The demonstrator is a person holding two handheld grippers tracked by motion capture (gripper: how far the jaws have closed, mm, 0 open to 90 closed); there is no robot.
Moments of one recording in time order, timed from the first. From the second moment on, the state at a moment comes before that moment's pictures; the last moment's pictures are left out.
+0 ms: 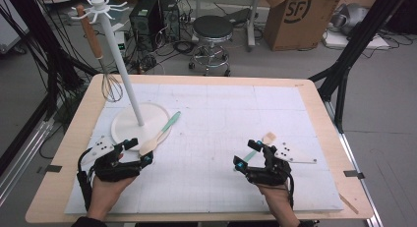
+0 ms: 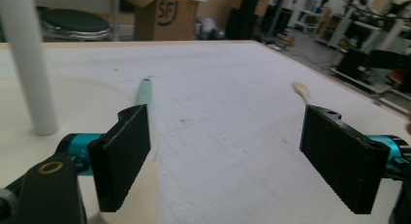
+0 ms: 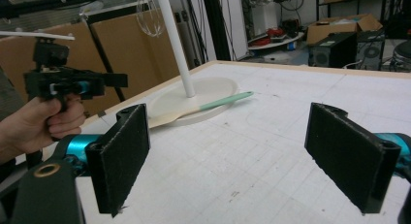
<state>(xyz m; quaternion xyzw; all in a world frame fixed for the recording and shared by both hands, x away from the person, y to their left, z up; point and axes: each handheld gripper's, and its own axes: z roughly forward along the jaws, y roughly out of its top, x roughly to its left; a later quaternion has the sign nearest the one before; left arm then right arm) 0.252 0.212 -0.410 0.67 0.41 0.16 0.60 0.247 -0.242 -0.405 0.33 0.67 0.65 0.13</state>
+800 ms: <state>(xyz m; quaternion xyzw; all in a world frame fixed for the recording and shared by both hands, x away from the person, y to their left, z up) 0.295 0.210 -0.380 0.74 0.40 0.14 0.52 0.247 -0.243 -0.409 0.33 0.67 0.65 0.12</state>
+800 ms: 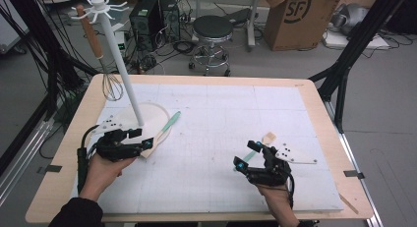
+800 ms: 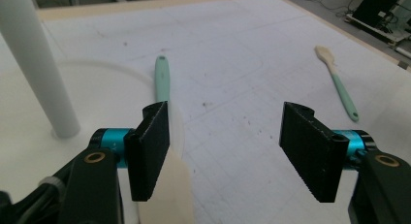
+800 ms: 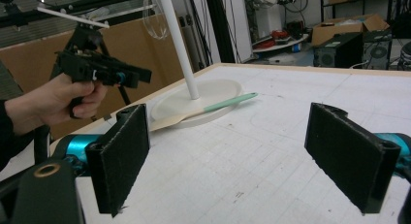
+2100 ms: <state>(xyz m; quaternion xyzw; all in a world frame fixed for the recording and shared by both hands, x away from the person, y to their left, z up) 0.344 0.204 -0.387 0.75 0.41 0.13 0.50 0.246 -0.244 -0.410 0.34 0.66 0.66 0.11</state>
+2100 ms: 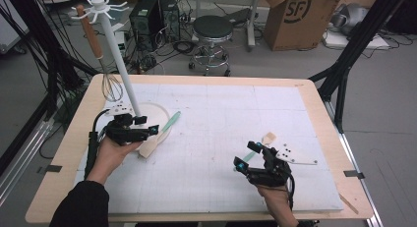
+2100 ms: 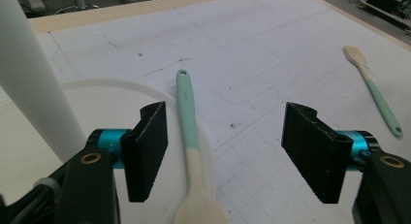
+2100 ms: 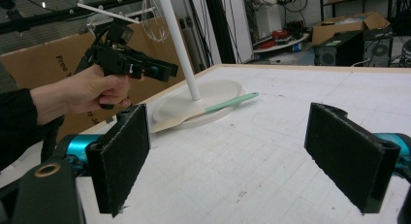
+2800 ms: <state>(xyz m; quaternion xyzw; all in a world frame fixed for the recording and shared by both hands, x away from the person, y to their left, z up) 0.375 0.191 -0.417 0.77 0.44 0.10 0.45 0.249 -0.240 -0.413 0.34 0.67 0.65 0.11</state>
